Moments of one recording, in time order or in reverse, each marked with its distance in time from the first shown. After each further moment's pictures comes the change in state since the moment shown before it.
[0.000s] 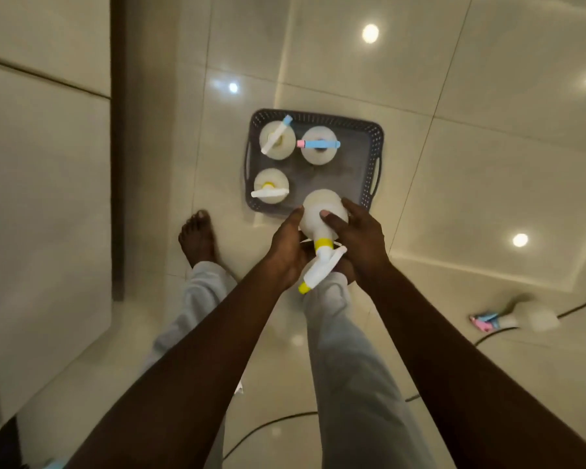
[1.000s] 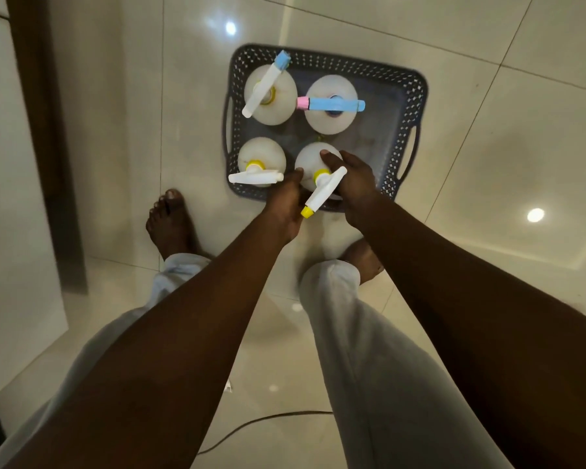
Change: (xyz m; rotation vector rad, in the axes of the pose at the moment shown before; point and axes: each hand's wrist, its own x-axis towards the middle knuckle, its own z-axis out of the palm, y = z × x) left_hand 0.183 0.034 0.008 -0.016 0.019 0.161; right_hand 0.191 0.036 0.062 0.254 -0.120 0.328
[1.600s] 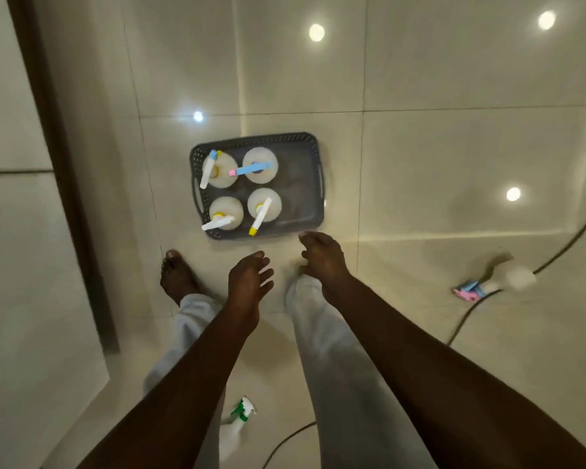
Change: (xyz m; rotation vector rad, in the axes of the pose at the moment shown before) left_hand -0.188 -0.044 -0.010 0.388 0.161 0.129; right_hand -0.185 0.031 -0.079 -0.043 0.081 -0.061
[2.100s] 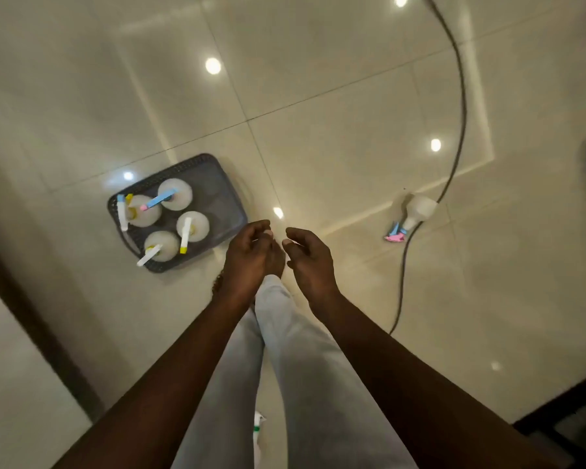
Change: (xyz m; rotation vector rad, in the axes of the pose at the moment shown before) left_hand -0.130 -0.001 0.102 0.668 -0.366 0.559; right_hand -0.131 0.042 -0.103 0.307 0.327 -0.280
